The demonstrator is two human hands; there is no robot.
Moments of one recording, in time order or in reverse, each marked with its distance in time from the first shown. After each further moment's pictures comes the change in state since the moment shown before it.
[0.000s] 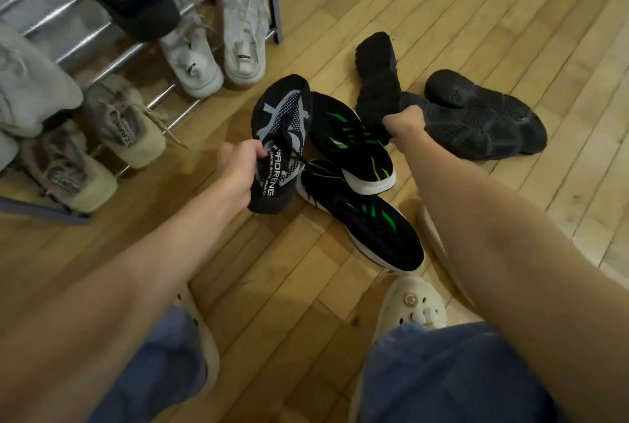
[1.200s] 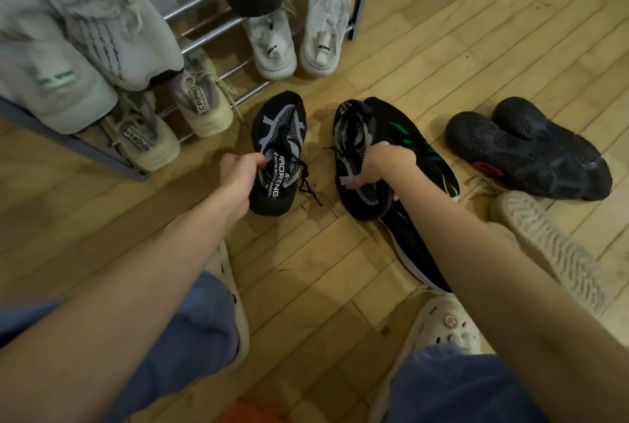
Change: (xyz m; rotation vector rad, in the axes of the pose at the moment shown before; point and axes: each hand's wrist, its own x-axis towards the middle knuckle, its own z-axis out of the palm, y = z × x) left_hand 0.026 -0.030 -0.093 -0.089 0.140 -0.127; right_hand -0.144 -0.055 0.079 -1.231 -0.415 -0.339
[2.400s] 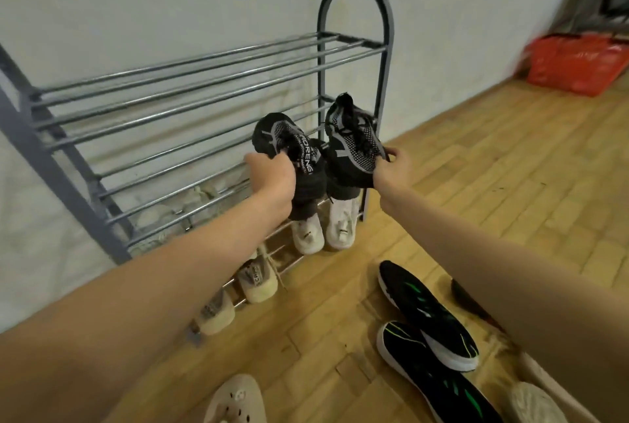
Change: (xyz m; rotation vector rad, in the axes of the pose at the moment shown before) left_hand -0.113 0.246 -0.016 -0.238 0.106 0.607; right_hand -0.097 -0.025 -0.199 1.707 0.783 -0.360
